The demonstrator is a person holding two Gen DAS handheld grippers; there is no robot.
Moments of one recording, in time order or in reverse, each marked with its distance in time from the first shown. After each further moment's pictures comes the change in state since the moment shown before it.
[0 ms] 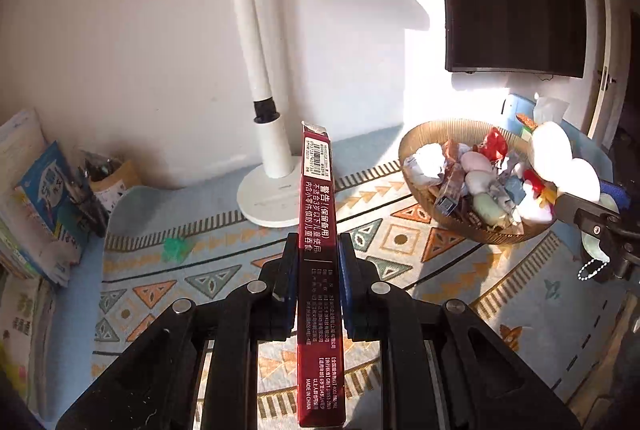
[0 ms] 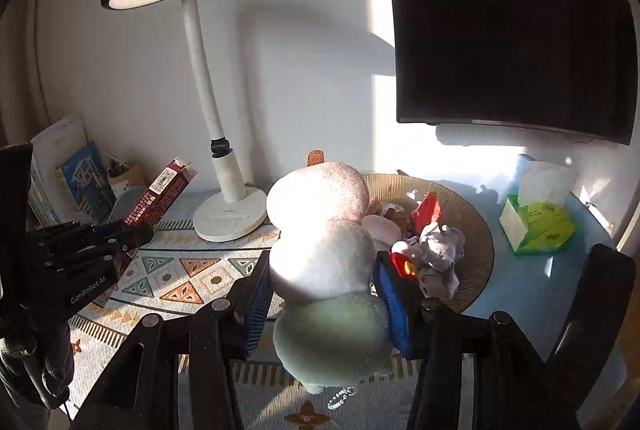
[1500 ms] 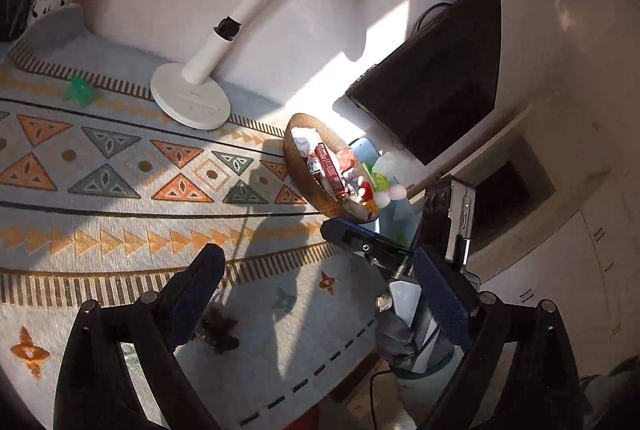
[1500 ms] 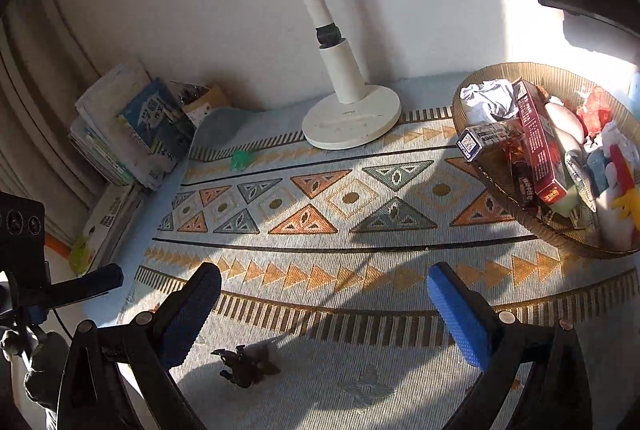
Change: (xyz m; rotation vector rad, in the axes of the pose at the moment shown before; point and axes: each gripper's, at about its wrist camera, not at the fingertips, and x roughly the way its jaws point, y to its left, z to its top) left arm -0.047 0.142 -0.099 -0.542 0.085 -0.820; right arm 0.080 0.123 -0.066 0.000 0.329 0.331
